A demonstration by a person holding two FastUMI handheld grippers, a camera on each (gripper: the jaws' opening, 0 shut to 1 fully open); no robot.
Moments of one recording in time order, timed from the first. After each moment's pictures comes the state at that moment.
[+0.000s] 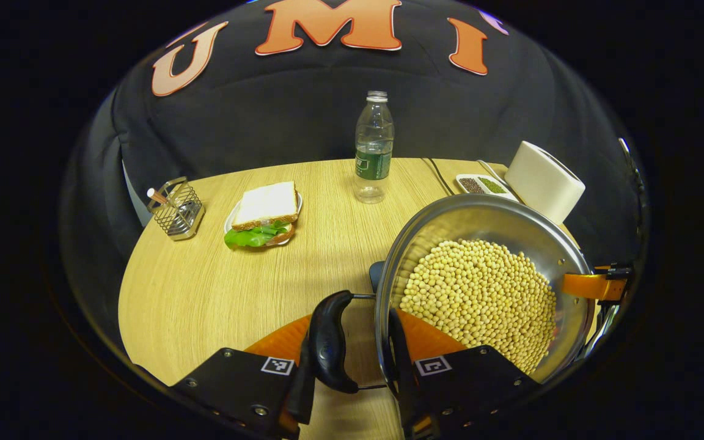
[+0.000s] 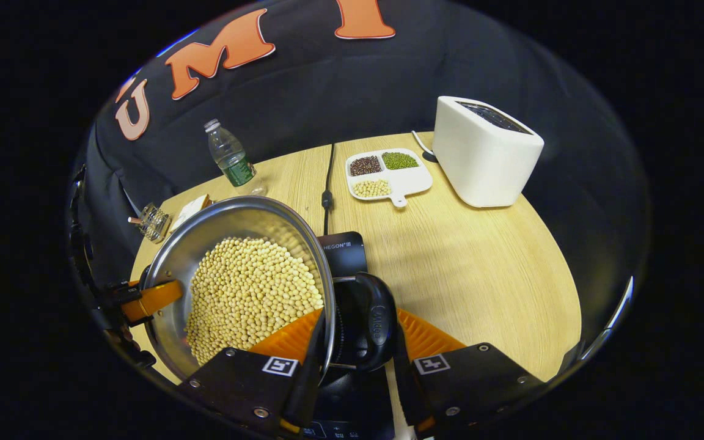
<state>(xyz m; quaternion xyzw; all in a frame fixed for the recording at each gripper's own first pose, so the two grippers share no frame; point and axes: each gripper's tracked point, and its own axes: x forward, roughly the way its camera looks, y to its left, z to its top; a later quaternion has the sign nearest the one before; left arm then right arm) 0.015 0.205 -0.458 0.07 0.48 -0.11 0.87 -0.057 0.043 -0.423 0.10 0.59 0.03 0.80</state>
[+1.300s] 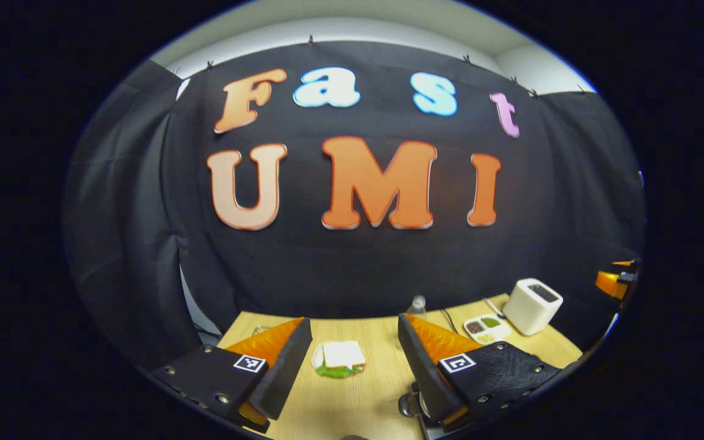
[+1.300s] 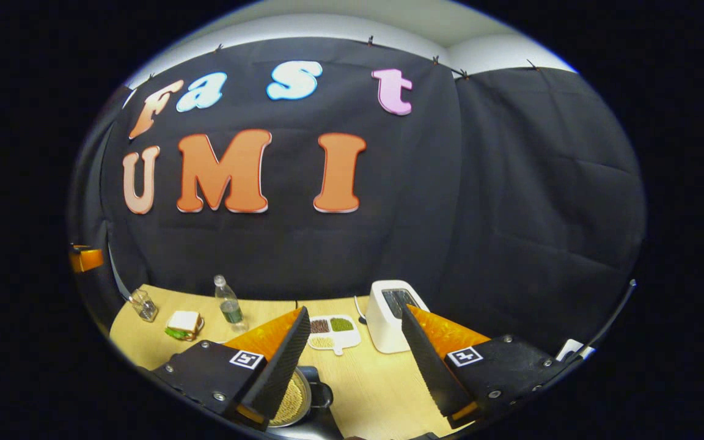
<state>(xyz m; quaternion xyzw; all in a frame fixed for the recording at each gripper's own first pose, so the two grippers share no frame) 0.123 0.294 -0.091 0.04 0.16 -0.08 0.98 0.051 -0.042 -0.127 0.02 0.27 -0.07 0.96</state>
